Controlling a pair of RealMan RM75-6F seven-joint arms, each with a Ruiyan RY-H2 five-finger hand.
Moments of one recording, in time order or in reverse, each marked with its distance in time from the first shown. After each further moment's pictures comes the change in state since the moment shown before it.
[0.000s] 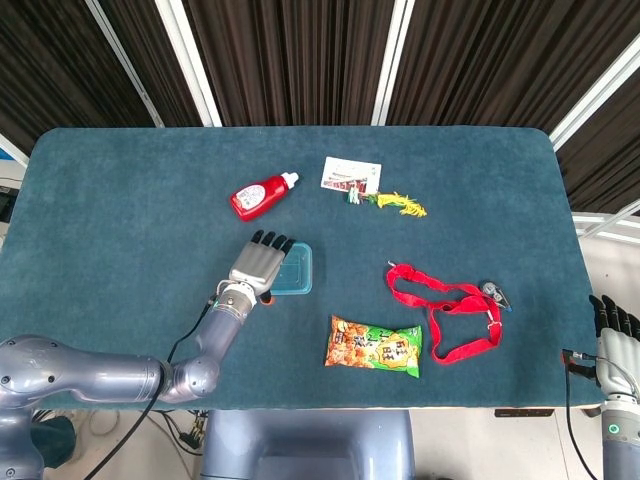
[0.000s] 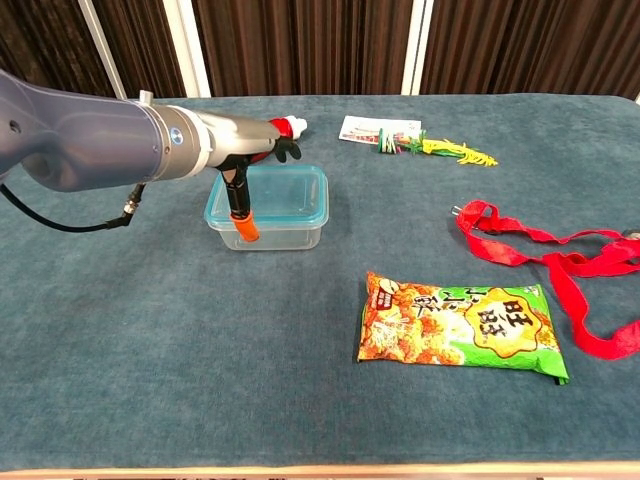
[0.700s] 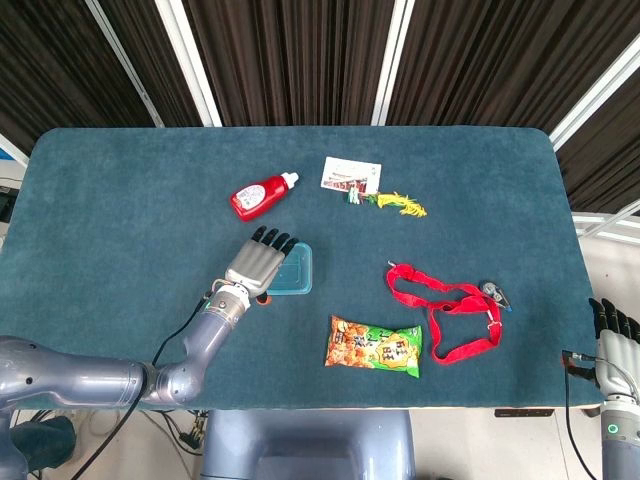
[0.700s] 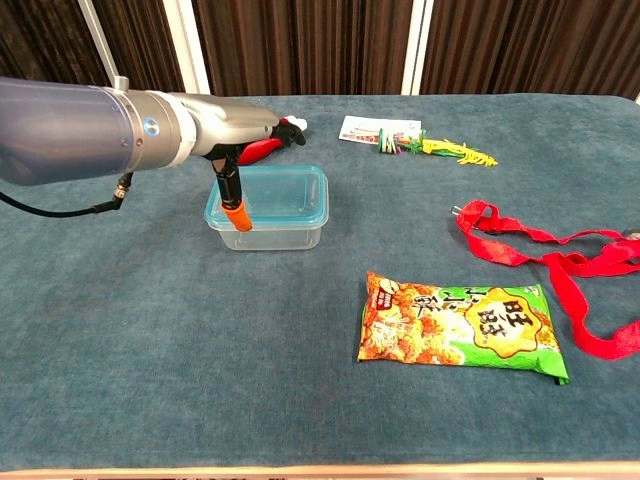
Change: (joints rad) left arm 0.042 0.069 0.032 -0.076 0.169 0.000 -0.042; right arm 0.005 0.006 0.001 -0.018 0.038 -0.012 -0.031
